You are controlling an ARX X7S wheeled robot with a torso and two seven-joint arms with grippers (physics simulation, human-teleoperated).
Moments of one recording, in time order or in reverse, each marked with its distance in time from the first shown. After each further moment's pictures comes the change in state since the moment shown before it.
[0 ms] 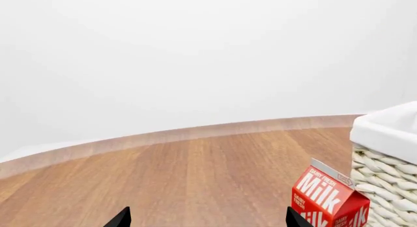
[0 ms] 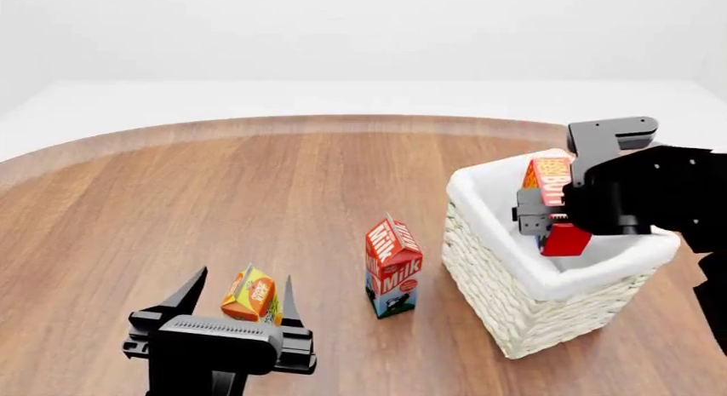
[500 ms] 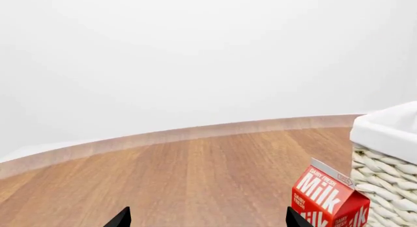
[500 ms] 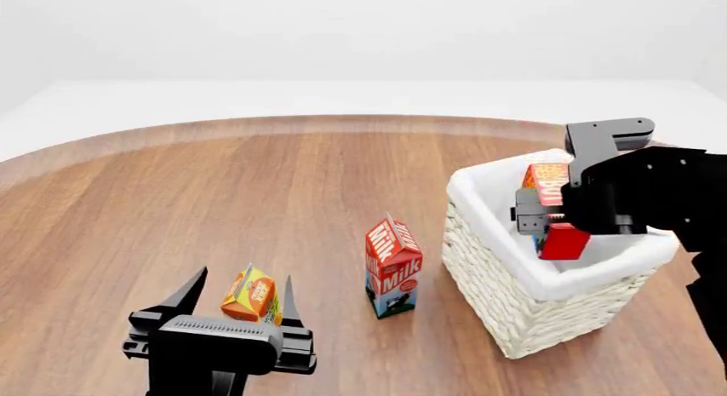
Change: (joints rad) left arm -0.002 -0.003 0.003 0.000 -0.003 0.001 -0.005; right arm 0.005 -0.019 -0.011 0.037 -0.024 -0.018 -0.027
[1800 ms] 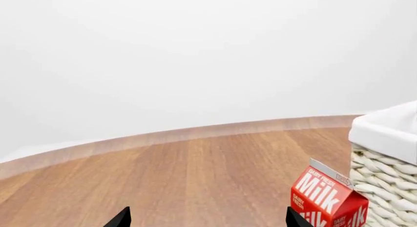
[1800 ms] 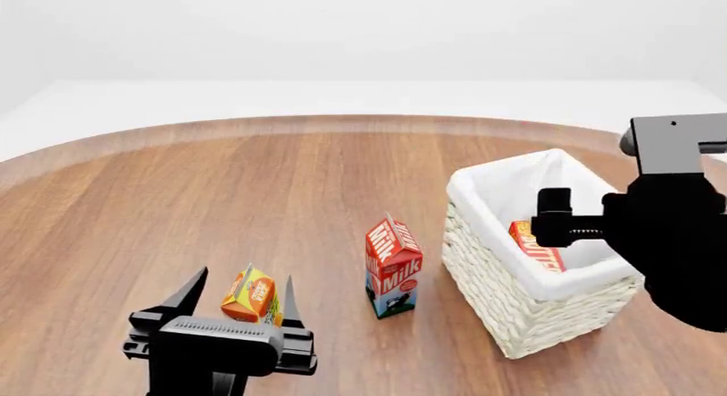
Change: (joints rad) left arm -0.002 -0.008 0.011 0.002 -0.004 0.006 -0.011; right arm -0.369 0.384 0.372 -0.936 0.423 -0.099 0.462
